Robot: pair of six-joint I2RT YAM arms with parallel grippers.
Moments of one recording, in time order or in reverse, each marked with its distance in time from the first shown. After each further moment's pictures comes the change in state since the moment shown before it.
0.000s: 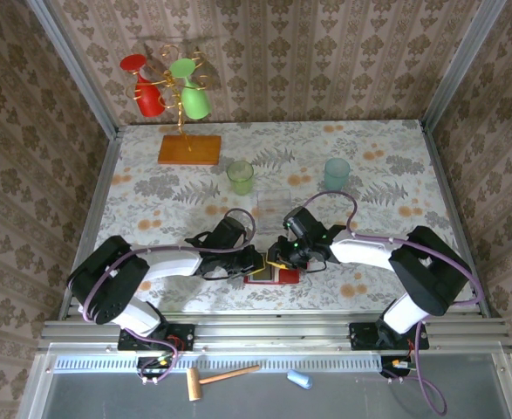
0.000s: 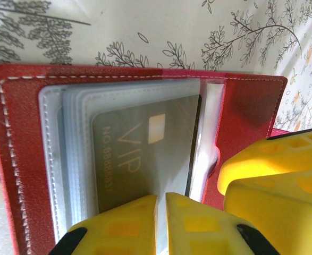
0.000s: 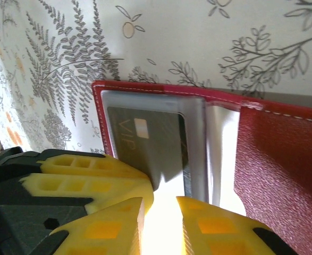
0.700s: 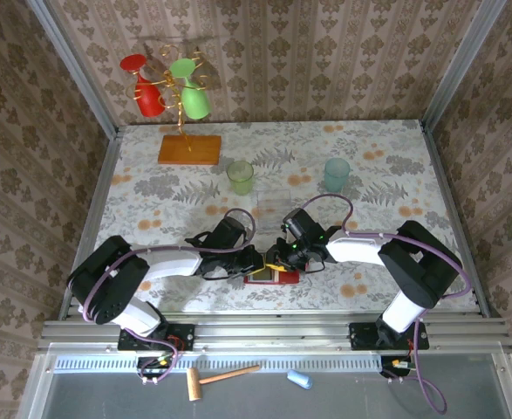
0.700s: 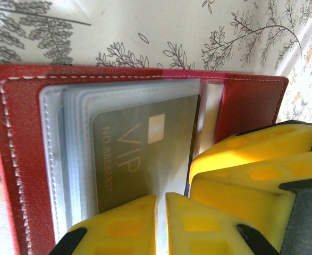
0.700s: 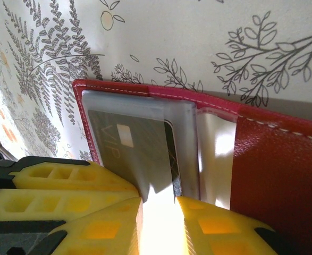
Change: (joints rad) left arm 0.000 0.000 0.000 0.000 0.000 0.000; right arm -0.006 0.064 -0.007 0.049 -0.041 0.003
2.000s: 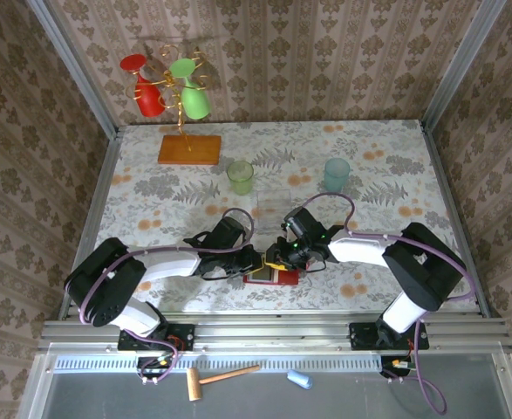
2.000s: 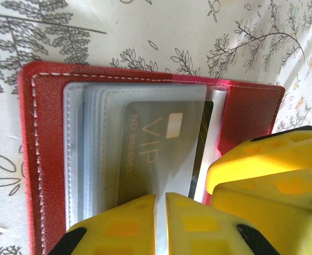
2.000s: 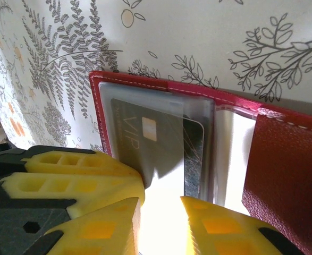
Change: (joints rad) left arm 0.000 -0.023 0.000 -0.027 -0.030 0.000; right arm -0.006 -0.023 0.000 -0.006 -0.018 -0.018
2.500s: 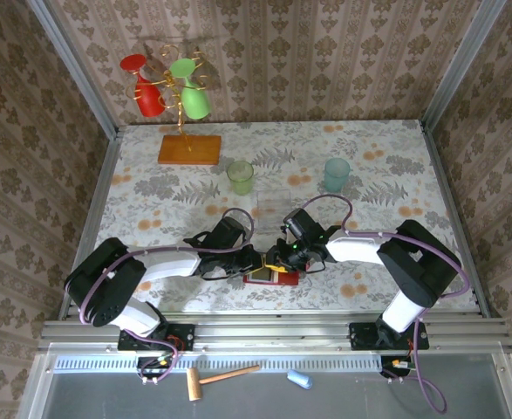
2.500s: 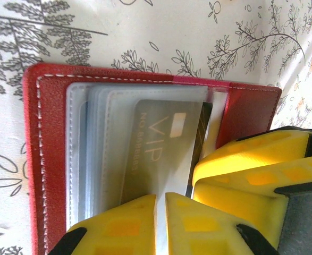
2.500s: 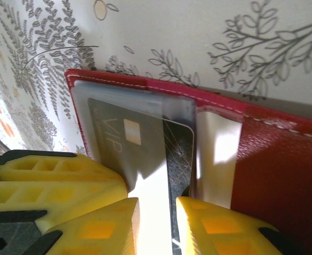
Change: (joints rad) left arm 0.000 0.000 0.000 0.000 -0.003 0.000; right arm 0.000 0.026 0.000 -0.010 -0.002 -0.002
